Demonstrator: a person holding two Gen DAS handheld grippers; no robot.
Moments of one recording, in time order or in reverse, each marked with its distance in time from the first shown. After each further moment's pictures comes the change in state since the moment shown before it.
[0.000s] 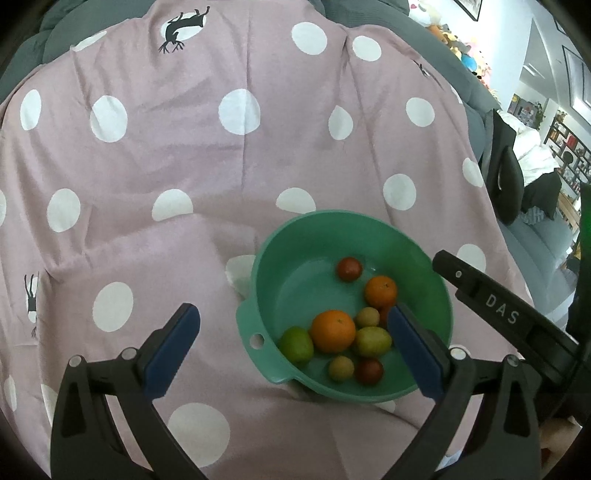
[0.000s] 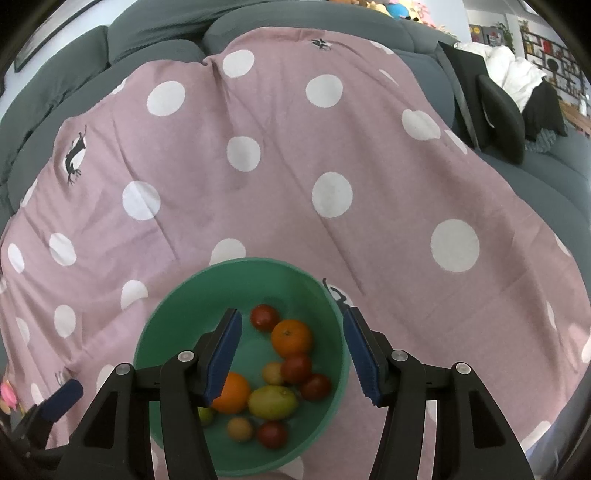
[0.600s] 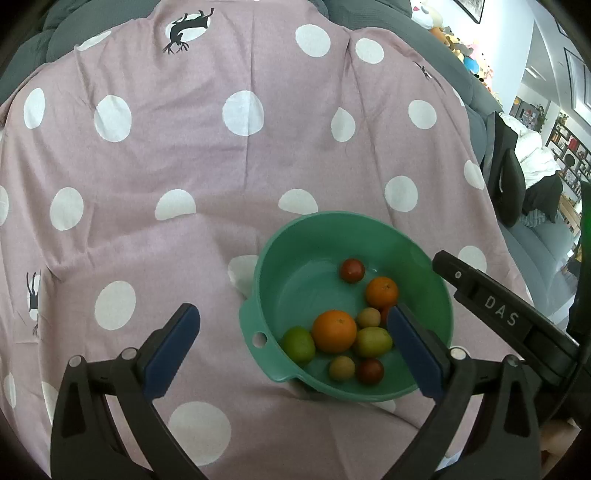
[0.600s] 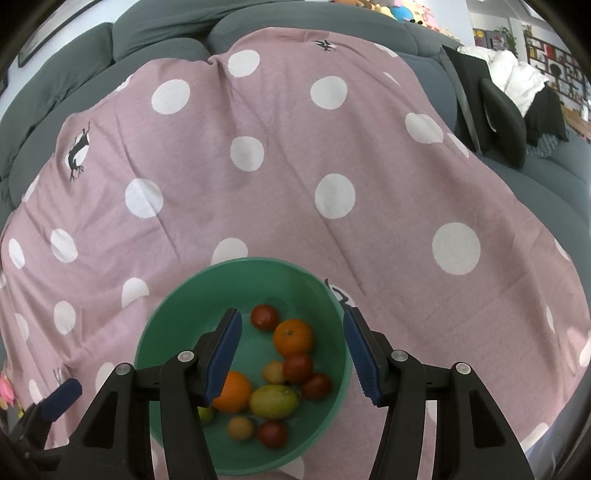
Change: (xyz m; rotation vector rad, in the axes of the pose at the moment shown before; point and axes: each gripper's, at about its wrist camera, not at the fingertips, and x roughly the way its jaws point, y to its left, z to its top) left arm -0.001 0.006 0.000 -0.003 -0.003 -0.007; right arm -0.002 0.004 -0.002 -0.012 -0.004 -0.003
